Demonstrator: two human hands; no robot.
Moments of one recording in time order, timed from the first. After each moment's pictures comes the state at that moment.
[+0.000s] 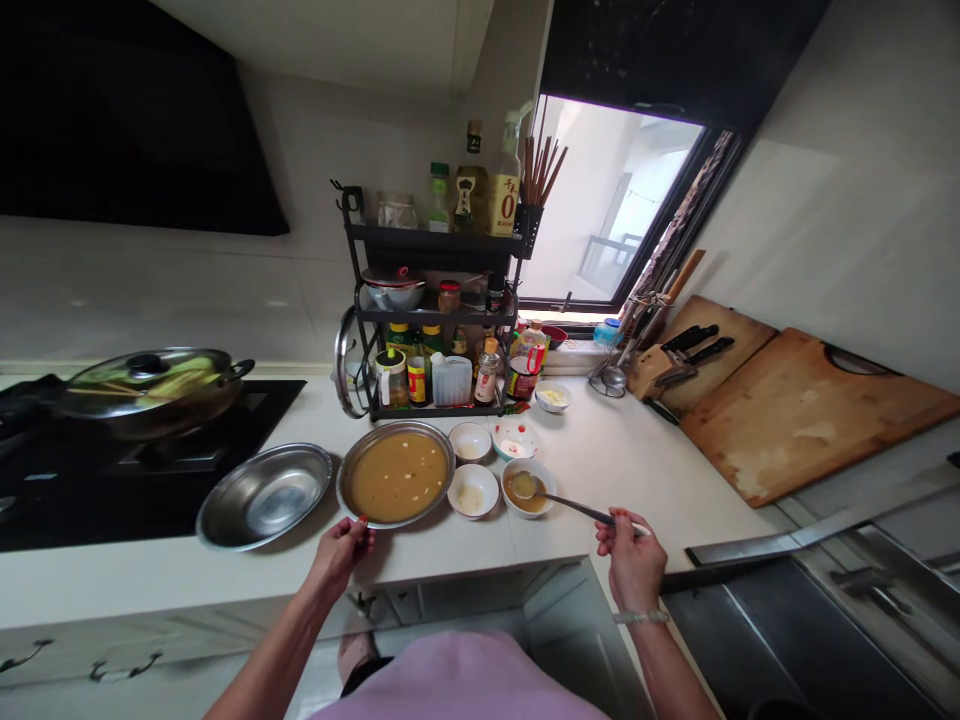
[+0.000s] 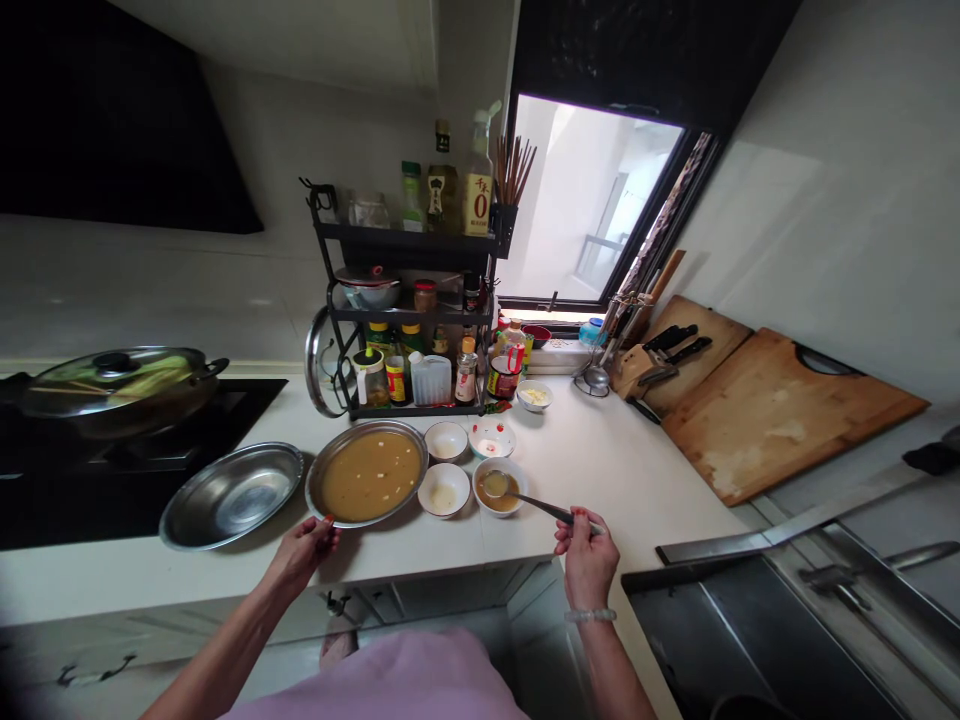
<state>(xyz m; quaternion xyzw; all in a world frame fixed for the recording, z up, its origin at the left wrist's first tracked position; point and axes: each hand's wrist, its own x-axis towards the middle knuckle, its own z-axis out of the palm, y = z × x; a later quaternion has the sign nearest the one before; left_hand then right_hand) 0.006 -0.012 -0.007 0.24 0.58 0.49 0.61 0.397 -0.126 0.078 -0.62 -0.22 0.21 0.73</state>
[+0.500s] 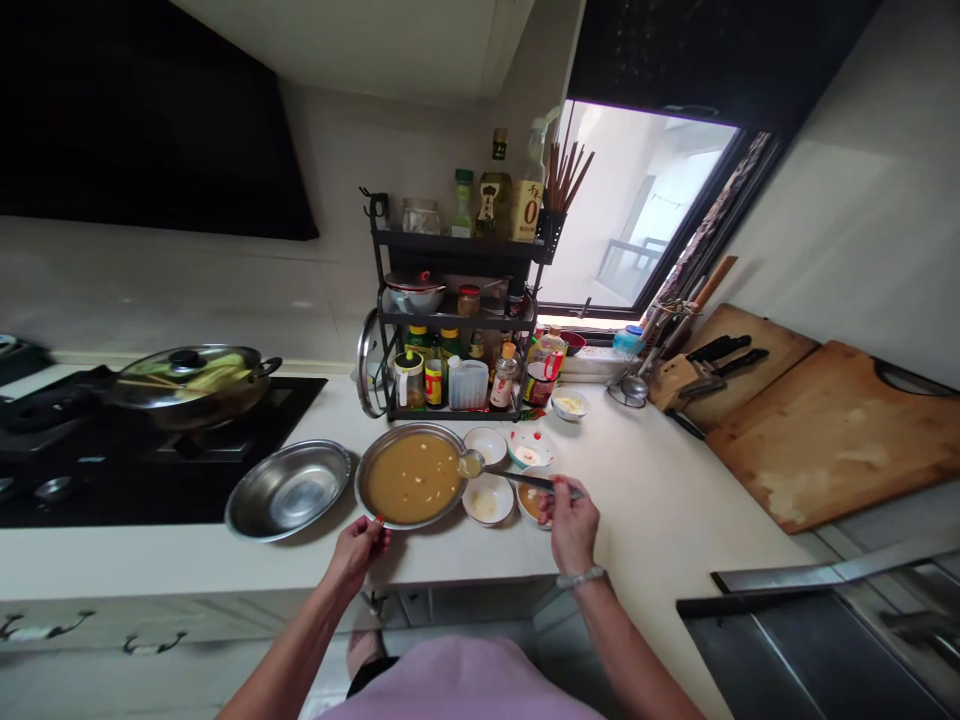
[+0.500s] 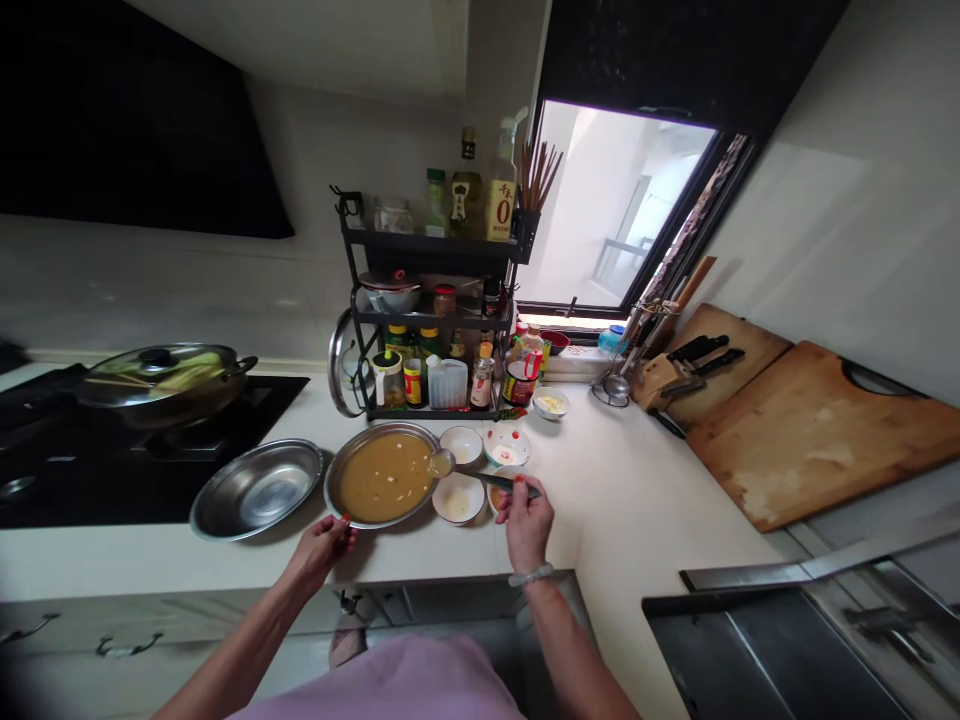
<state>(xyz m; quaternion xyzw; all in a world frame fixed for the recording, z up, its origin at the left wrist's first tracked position) 0.007 -0.015 -0.001 0.26 0.57 0.48 0.61 0.314 -0.057 0.095 -0.56 -0.33 0.30 0.70</state>
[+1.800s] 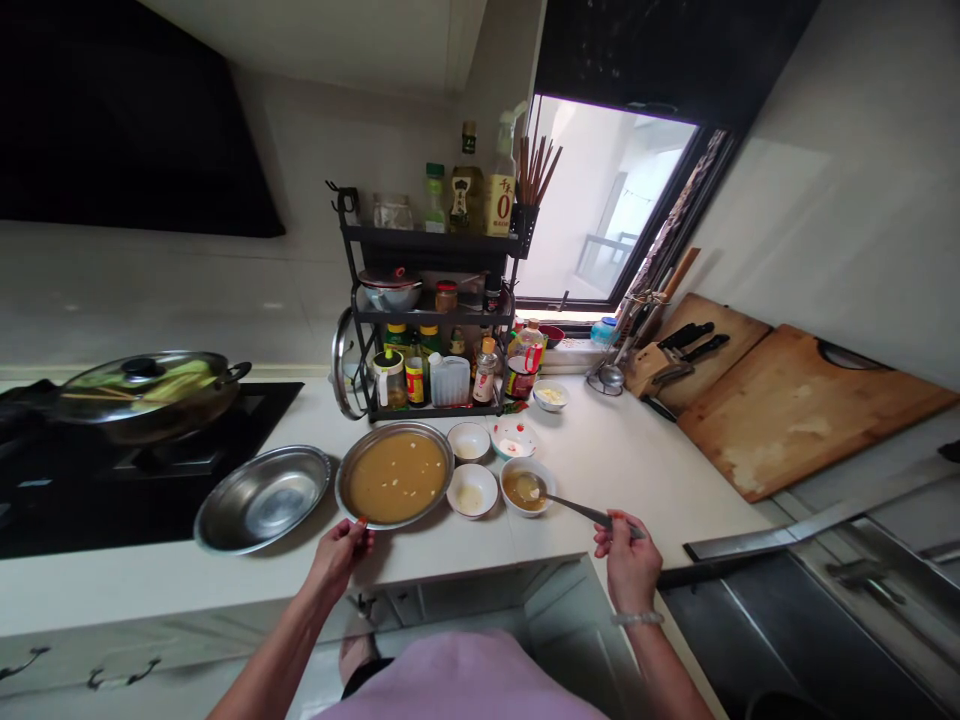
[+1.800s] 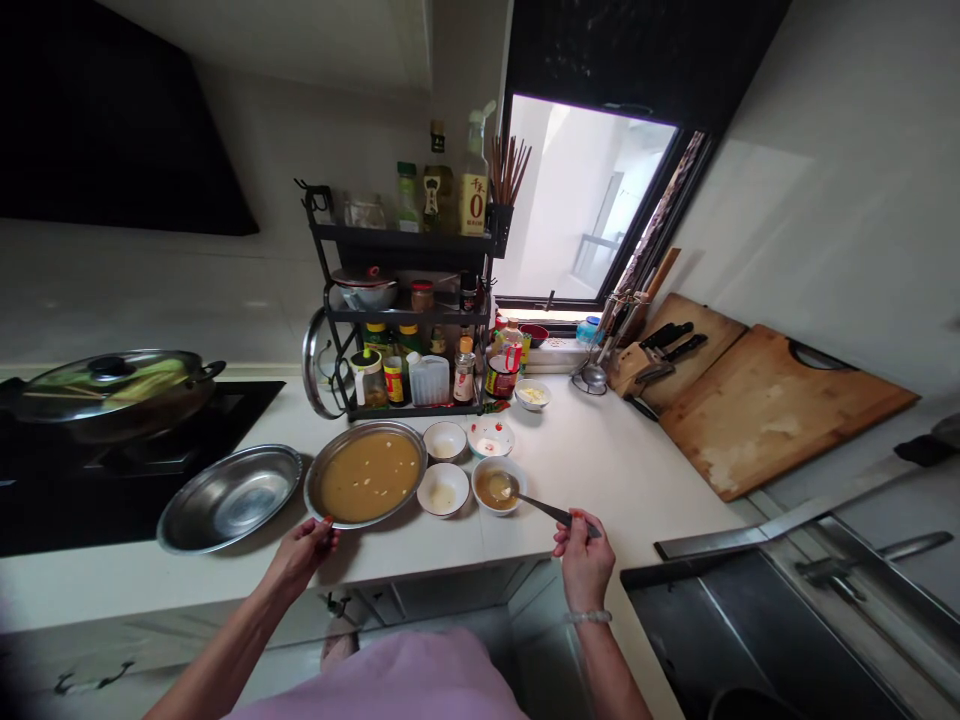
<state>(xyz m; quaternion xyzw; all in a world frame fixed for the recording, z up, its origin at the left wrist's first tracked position) 0.004 -0.011 -0.011 0.22 0.56 0.50 0.62 0.404 -0.132 0.058 -0.64 -0.25 0.19 0.71</state>
